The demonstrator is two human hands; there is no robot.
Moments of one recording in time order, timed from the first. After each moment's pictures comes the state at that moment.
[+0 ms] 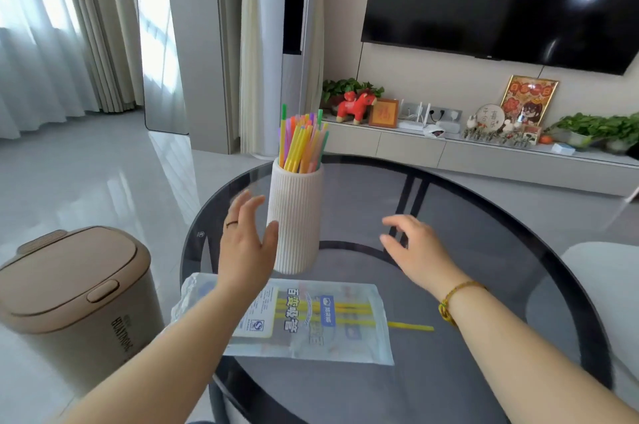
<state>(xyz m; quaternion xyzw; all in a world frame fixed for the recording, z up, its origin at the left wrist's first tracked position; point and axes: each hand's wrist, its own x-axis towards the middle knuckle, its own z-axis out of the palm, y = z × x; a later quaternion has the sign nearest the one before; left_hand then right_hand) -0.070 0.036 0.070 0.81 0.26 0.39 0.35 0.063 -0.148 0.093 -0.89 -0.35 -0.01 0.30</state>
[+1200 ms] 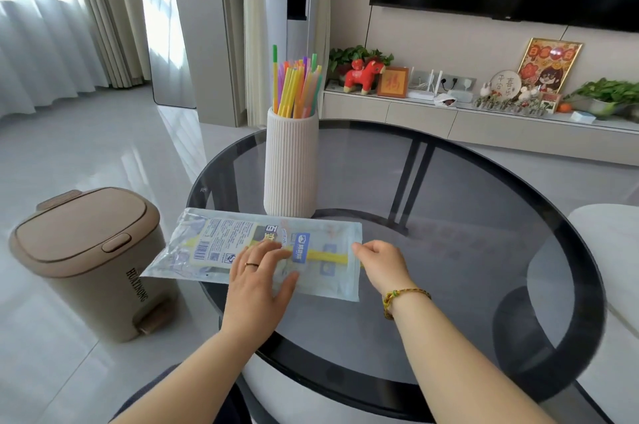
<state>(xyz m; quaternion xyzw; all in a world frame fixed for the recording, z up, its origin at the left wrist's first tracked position) -0.124 -0.025 -0.024 0.89 0.21 0.34 0.24 0.007 -0.146 0.014 -0.86 -0.14 0.17 0.46</state>
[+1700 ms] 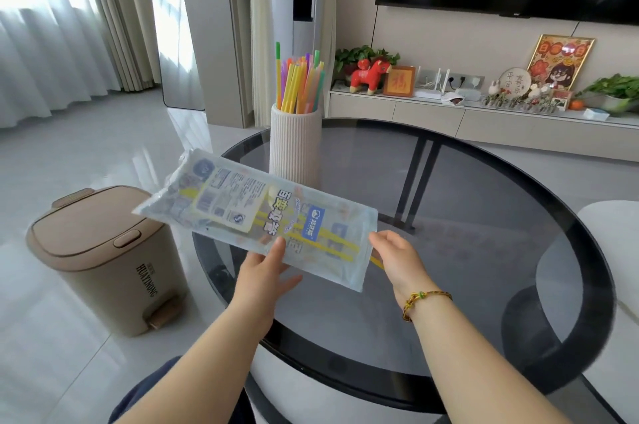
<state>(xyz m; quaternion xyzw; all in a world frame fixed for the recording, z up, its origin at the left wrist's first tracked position) -0.118 -0.040 0.003 0.50 0.32 0.26 0.76 0.008 -0.162 0.012 -0.75 -0.13 0.22 0.61</state>
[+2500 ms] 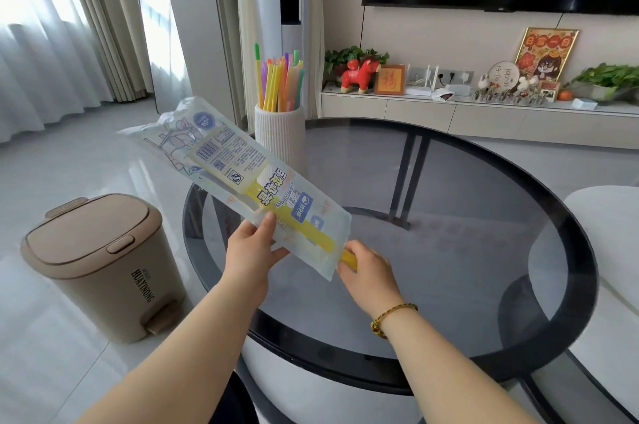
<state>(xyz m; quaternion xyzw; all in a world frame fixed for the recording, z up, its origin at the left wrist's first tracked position) -0.104 -0.040 0.028 0.50 0.27 0.34 0.75 -0.015 -0.167 -0.009 -0.88 -0.30 0.08 0.35</state>
